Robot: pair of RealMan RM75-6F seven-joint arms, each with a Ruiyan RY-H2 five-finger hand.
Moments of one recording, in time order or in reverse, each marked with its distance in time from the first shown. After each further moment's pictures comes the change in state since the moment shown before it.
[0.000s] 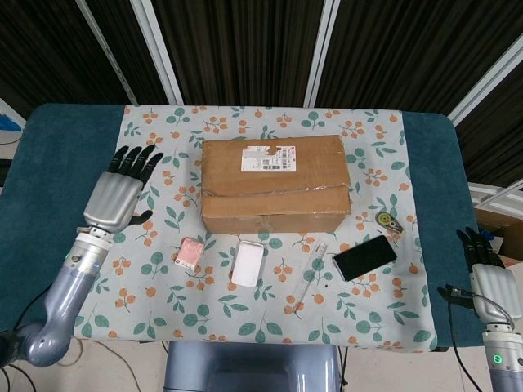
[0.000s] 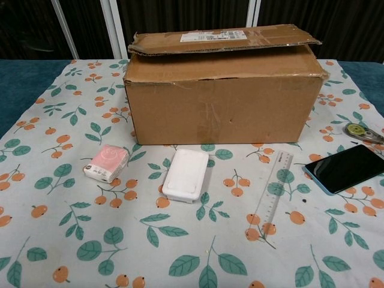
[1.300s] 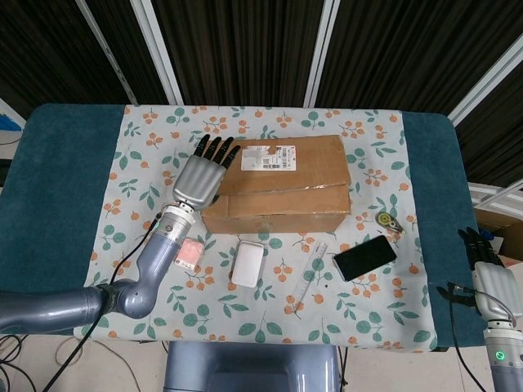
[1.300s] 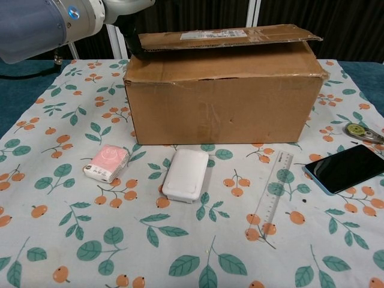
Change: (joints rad) left arm -0.398 -0.324 0.013 0.336 -0.254 -0.052 0.175; right arm 0.011 0.023 0.009 -0.027 0.046 -0.047 0.059
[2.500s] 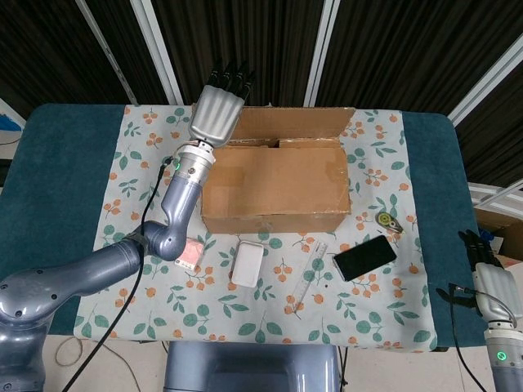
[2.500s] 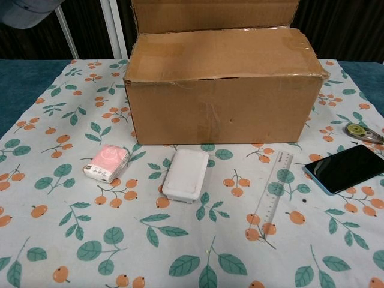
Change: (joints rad) left arm -0.271 -0.117 -0.094 0.567 0.065 -0.114 -0.063; right arm 0.002 0.021 -0.001 -0.027 0.030 -0.030 0.029
